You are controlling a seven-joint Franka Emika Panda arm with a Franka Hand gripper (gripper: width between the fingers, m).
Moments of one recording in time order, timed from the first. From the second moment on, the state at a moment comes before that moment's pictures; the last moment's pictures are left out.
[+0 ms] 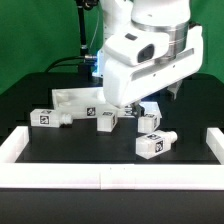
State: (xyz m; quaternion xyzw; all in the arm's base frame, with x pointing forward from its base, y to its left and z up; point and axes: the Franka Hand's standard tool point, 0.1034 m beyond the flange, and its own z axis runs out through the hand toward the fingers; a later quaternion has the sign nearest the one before) arm 0.545 0.031 0.076 -0.94 -0.32 0.10 0.06
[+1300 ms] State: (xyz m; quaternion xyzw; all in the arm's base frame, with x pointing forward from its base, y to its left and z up) arm 0.547 0.030 0.065 -0.99 -0.14 0.04 0.04
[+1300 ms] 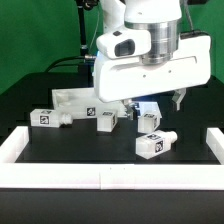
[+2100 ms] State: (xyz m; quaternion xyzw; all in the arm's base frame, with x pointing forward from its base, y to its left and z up) arm 0.579 0.038 0.058 -0.95 0.31 -0.01 0.08
